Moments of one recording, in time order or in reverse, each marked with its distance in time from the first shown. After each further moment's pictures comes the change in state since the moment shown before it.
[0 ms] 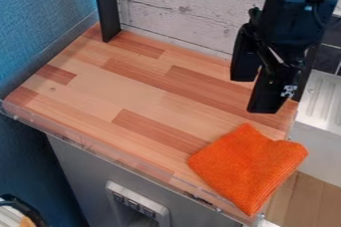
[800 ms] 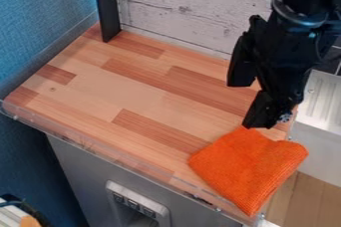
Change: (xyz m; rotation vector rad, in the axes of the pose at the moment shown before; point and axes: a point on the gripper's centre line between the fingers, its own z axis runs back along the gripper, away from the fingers) arm -0.005 -0.008 -0.006 0.199 -0.033 0.028
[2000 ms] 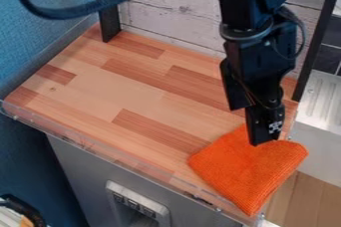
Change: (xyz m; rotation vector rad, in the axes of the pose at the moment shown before) arm -0.001 -0.008 -0.016 -0.233 -0.322 0.091
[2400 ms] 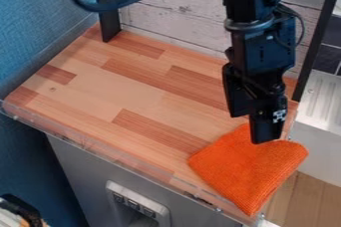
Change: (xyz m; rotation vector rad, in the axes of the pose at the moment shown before) arm 0.002 0.003 -0.007 -0.164 0.109 0.049
